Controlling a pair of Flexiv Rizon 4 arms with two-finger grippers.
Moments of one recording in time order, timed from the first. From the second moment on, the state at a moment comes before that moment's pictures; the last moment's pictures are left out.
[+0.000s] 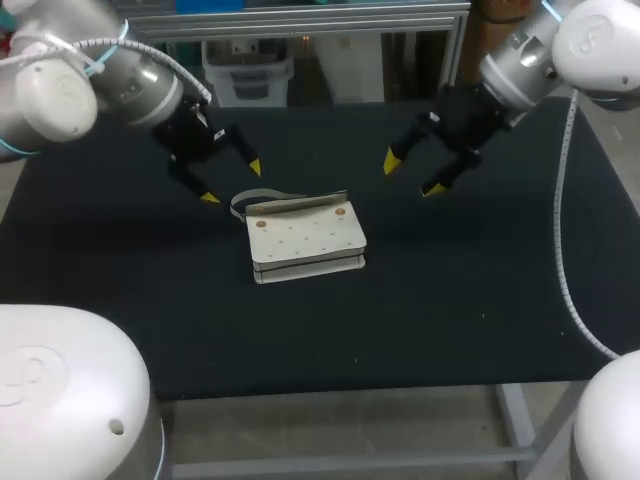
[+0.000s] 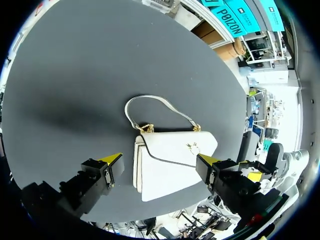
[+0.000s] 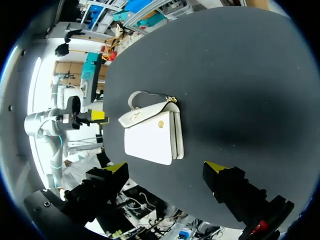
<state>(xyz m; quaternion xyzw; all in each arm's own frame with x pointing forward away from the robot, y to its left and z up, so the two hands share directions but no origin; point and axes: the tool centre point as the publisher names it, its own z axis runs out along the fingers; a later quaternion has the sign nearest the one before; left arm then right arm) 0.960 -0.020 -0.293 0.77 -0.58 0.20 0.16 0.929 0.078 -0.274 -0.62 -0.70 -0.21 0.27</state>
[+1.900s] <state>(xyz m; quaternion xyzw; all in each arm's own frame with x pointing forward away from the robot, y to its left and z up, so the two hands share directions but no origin) 0.939 -0.035 -0.337 0.77 -0.47 0.23 0.37 0.958 0.143 -0.336 -0.68 -0.57 -0.18 0.42</state>
